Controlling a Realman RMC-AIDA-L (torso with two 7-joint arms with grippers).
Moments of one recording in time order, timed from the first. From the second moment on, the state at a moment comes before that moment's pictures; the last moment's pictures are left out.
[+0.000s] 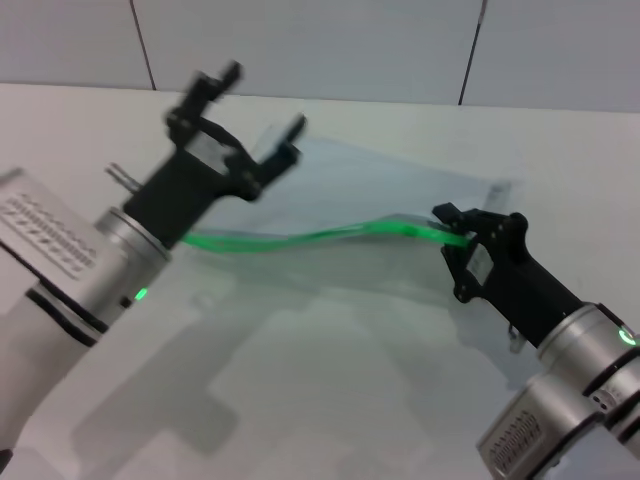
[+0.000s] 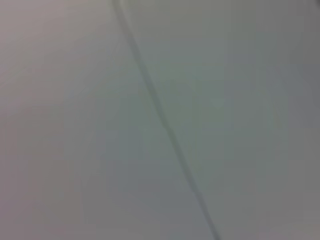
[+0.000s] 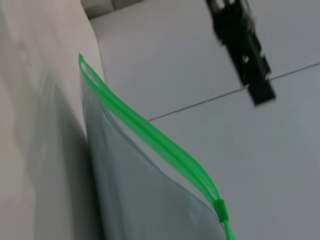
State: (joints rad) left arm -0.64 -2.05 0.38 -0.18 1.40 1.48 0.11; right arm 0.45 2.03 -2.77 -0.50 0.93 -1.01 -1.23
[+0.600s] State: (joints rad) left arm -0.68 -2.05 0.43 -0.20 1.62 1.42 0.21; right arm 0.48 2.03 -2.77 -0.52 0.93 -1.01 -1.23
